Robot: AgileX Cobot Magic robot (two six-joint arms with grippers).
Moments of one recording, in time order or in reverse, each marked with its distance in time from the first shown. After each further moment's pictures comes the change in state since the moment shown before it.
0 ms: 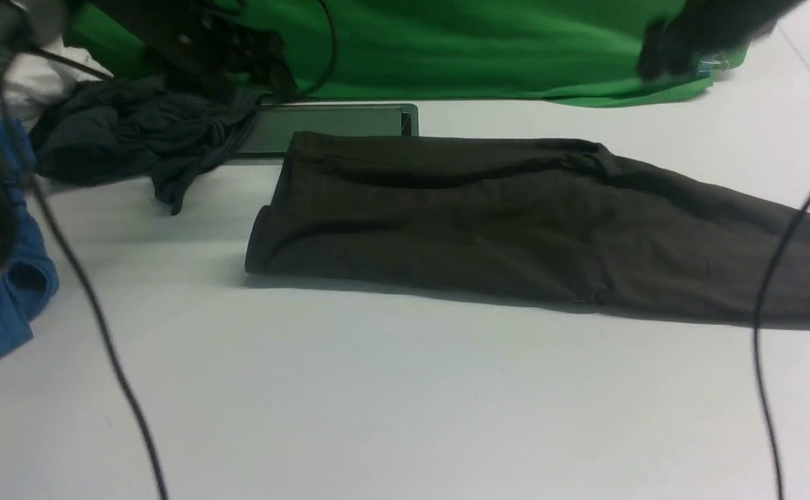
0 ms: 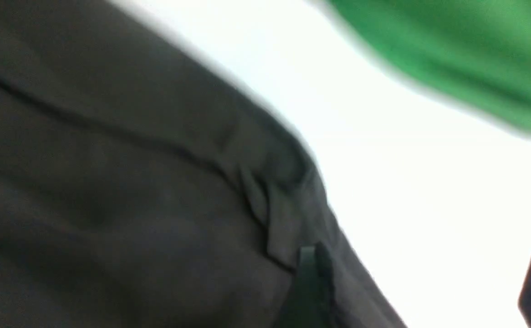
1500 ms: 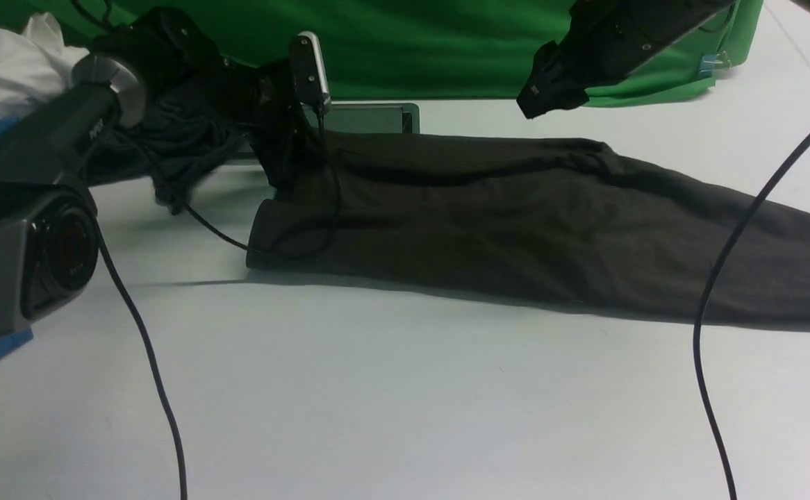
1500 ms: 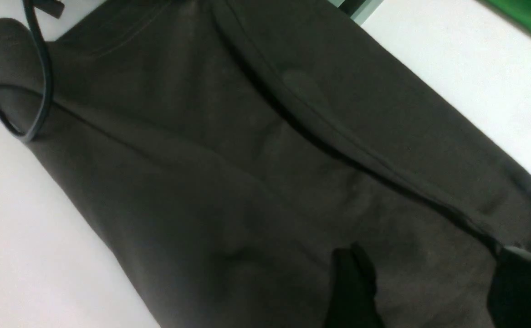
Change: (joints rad) right arm 0.158 0.066 0.036 0.204 0.012 -0.132; left arm -0.052 0.228 -0.001 -0.180 -0.186 1.336
